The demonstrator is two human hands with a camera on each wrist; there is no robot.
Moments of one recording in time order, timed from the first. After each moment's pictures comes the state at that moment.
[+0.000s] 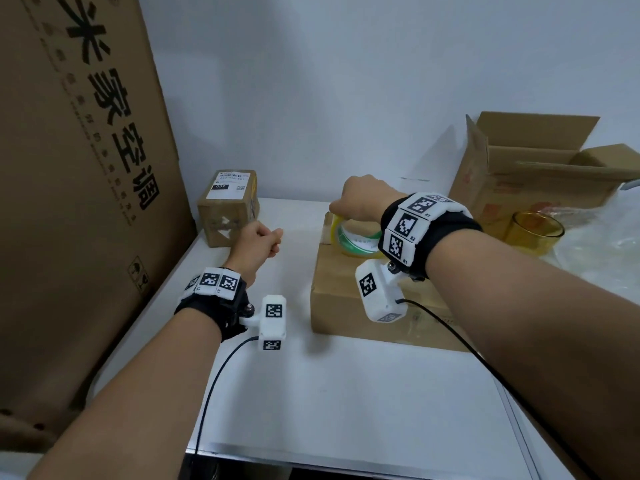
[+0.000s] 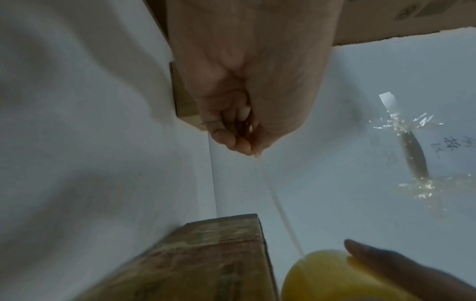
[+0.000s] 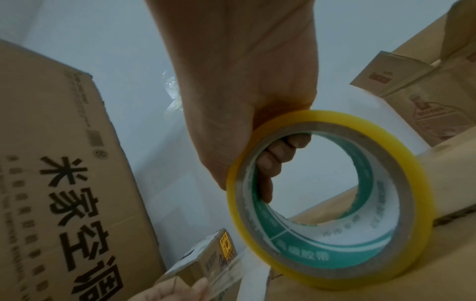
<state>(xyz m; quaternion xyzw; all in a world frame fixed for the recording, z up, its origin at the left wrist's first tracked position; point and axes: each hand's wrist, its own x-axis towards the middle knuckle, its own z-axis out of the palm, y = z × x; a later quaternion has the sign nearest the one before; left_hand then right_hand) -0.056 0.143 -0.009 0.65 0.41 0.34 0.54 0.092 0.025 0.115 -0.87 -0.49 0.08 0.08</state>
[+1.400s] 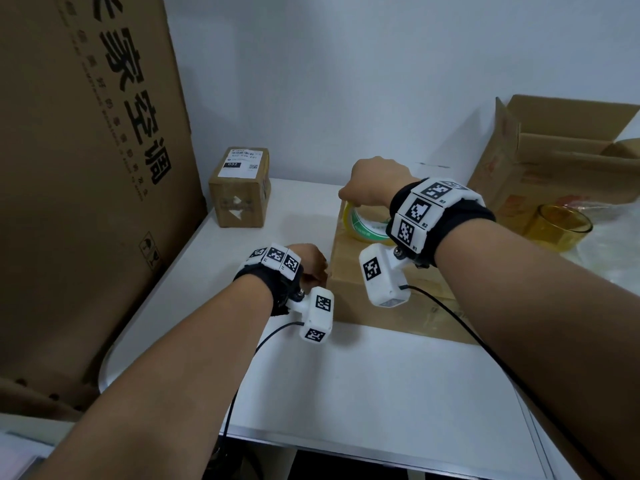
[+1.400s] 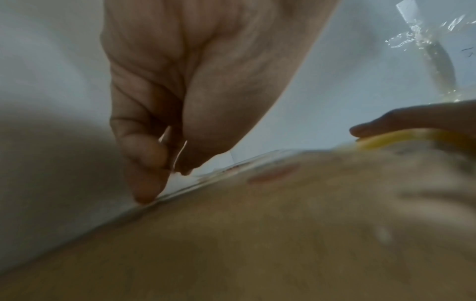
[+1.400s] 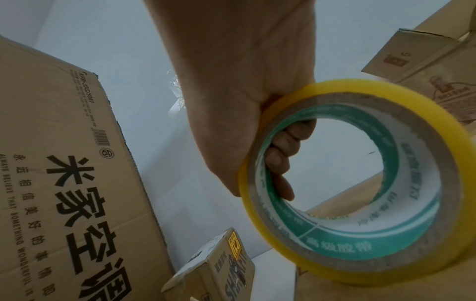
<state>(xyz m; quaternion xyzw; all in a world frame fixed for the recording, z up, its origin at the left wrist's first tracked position) -0.032 0.102 -0.017 0.75 0.44 -0.04 0.49 0.082 0.042 0.111 -0.87 -0.50 0.02 0.02</state>
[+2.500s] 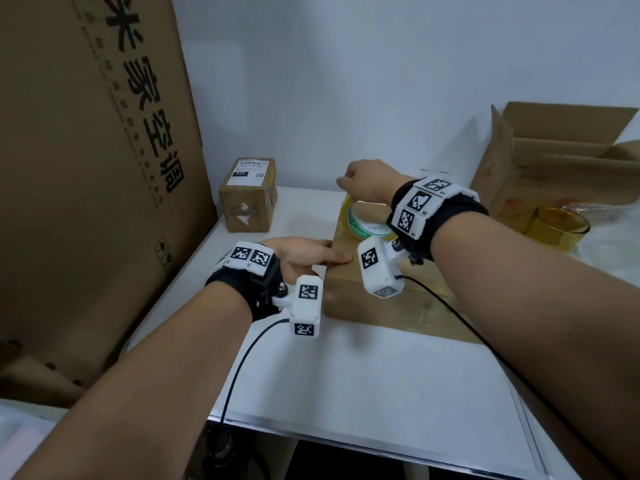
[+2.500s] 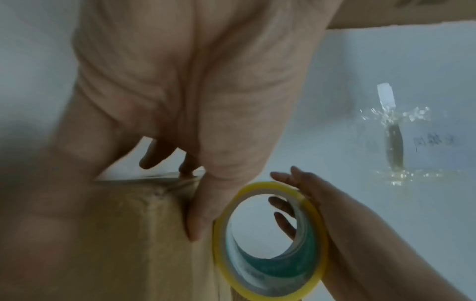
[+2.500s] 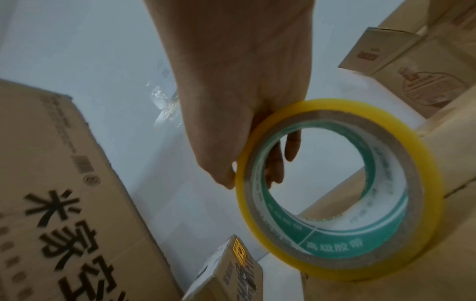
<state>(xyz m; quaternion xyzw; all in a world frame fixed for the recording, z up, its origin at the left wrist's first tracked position) -0.054 0.076 0.034 0.59 0.35 -0.10 0.72 0.093 0.036 0.116 -0.83 -0.55 0.08 0.10</state>
